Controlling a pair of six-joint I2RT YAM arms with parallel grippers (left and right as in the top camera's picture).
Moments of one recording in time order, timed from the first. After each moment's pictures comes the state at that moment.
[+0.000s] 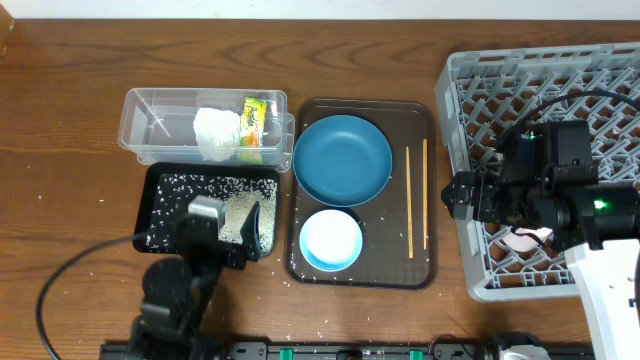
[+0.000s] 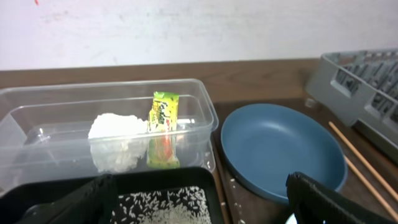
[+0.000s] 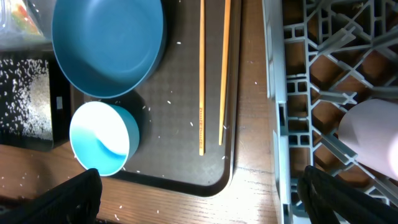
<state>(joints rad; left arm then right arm) -0.24 0.26 0.32 -0.30 0.03 -0.10 0.08 1.17 1.19 -1.19 -0.26 0.23</state>
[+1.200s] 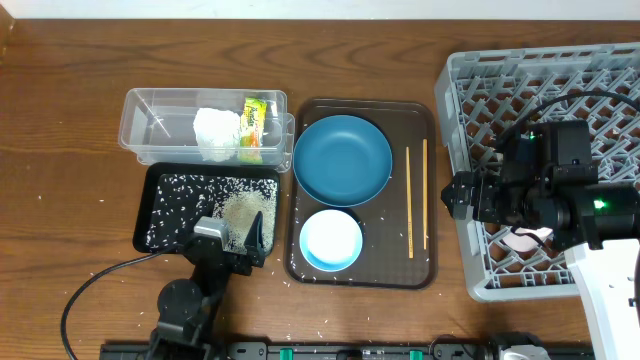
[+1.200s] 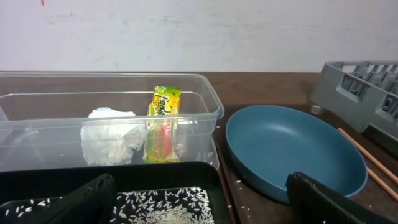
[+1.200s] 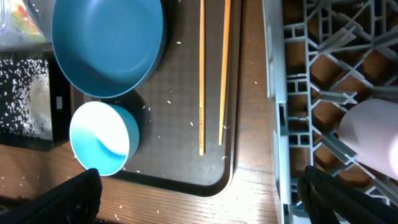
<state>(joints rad) -0.24 0.01 0.04 -0.16 0.02 -0.12 0.08 1.17 1.19 -1.19 -0.27 0.23</state>
